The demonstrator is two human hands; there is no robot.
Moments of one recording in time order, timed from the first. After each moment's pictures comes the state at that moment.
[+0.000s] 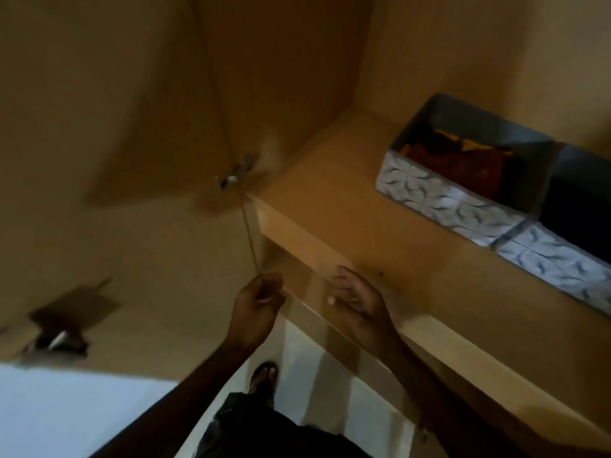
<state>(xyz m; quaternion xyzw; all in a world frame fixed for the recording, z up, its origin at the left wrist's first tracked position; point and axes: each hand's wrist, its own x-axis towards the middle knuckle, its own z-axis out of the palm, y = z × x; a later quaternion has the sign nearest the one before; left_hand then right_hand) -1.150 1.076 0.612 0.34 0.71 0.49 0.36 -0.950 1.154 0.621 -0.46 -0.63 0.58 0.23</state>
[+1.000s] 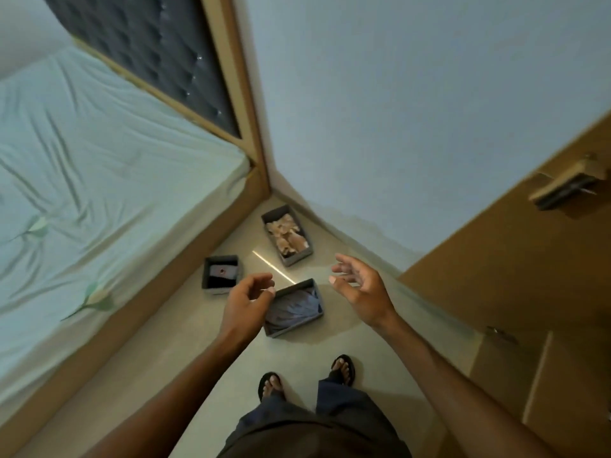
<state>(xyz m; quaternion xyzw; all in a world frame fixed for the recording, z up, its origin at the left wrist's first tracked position) -0.927 0.534 0.578 -0.32 0.74 0.59 -0.01 -1.041 0.737 0.585 0.08 -0.78 0.55 -0.27</state>
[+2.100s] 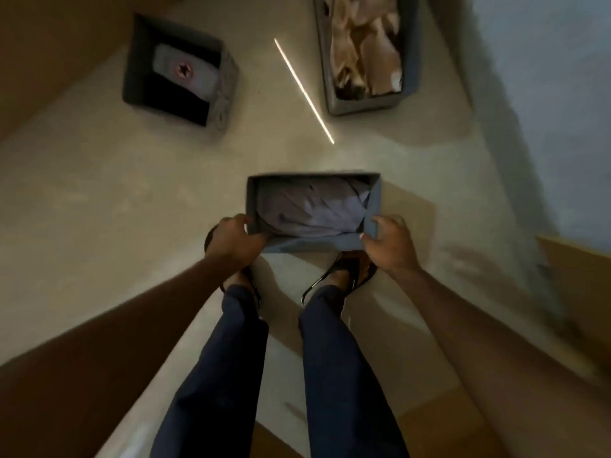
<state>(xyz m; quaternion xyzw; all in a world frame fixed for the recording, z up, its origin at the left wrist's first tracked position) -0.972 0.425 -0.025 -0.52 0.67 0.41 0.33 -1.150 0.652 -0.050 0.10 -0.87 0.12 -0.46</state>
